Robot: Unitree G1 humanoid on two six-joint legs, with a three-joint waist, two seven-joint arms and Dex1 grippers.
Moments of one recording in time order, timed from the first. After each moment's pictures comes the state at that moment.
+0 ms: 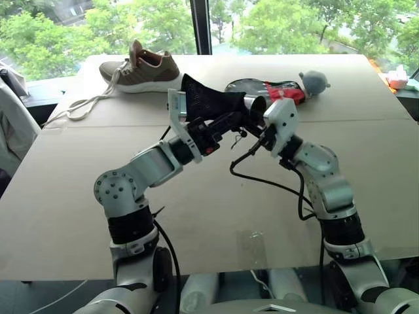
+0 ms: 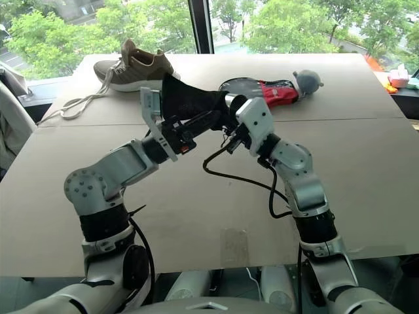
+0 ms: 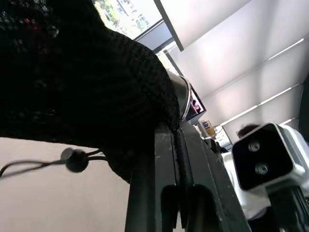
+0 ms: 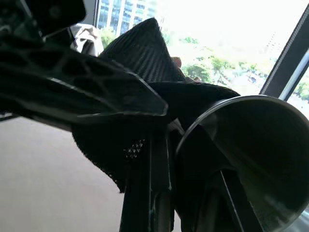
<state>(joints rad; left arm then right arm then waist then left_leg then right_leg) -0.57 0.19 0.33 -0.26 -1.54 1.16 0.18 -0.51 -0.12 0.09 -0.17 0.21 0.28 0.58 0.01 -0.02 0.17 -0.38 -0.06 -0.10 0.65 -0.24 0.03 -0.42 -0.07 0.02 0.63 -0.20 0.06</state>
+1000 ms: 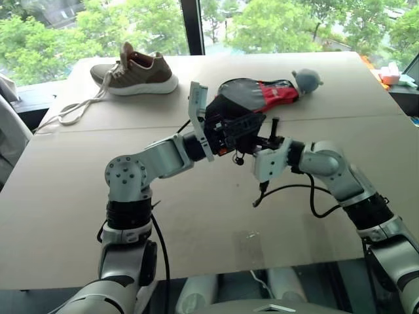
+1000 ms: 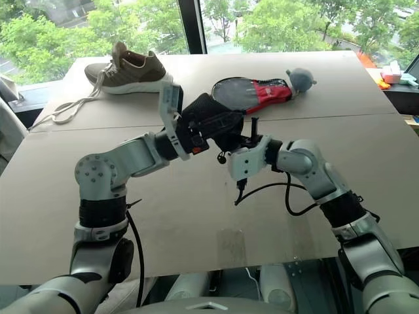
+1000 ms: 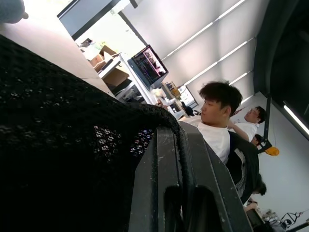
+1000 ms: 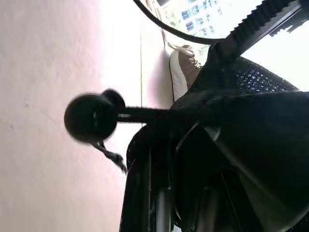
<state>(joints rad) -0.64 0.31 0.10 -0.16 -1.63 1.06 -0.01 -0.64 -0.50 0.37 0.10 -0.36 -0.48 0.64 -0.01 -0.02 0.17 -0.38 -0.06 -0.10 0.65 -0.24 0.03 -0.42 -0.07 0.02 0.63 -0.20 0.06</state>
